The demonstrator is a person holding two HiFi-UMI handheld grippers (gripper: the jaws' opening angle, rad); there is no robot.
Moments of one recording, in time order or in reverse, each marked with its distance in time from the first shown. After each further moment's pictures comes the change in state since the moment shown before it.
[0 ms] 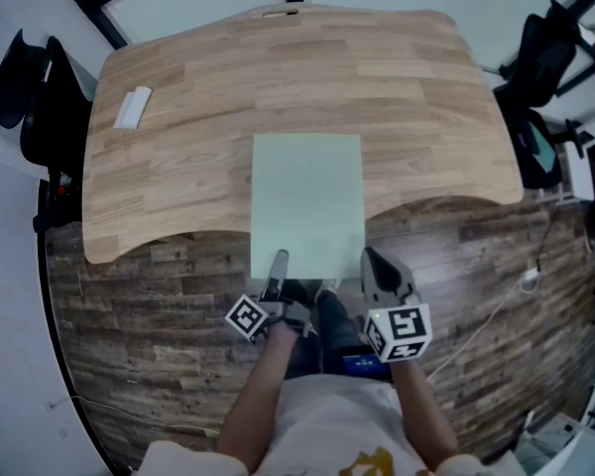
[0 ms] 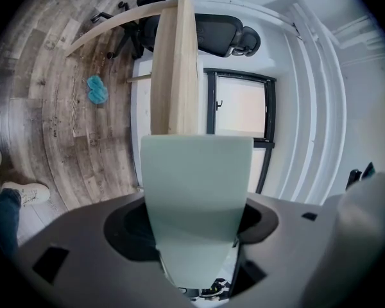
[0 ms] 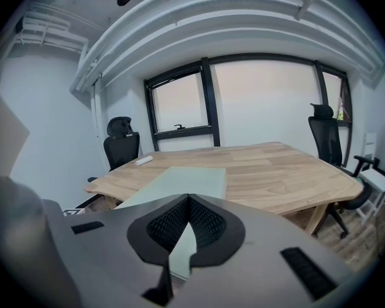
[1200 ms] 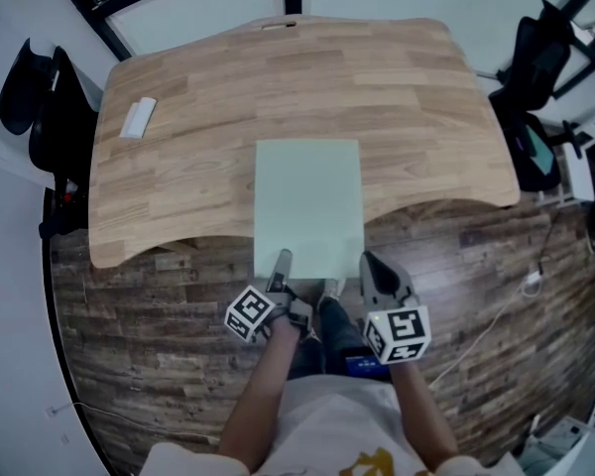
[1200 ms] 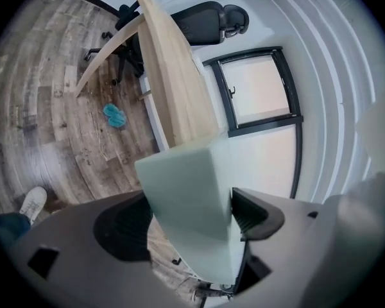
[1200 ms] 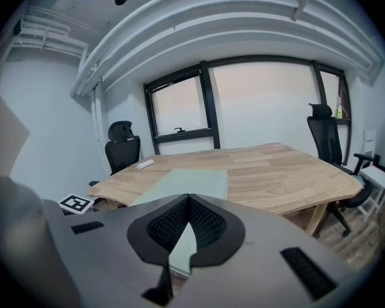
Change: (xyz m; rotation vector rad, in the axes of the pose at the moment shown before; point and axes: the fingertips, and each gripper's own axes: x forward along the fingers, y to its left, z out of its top) left arm -0.008 0.029 0.008 0.184 0.037 0.361; right arm -0.010 0.001 0.002 0.016 -0.018 0.003
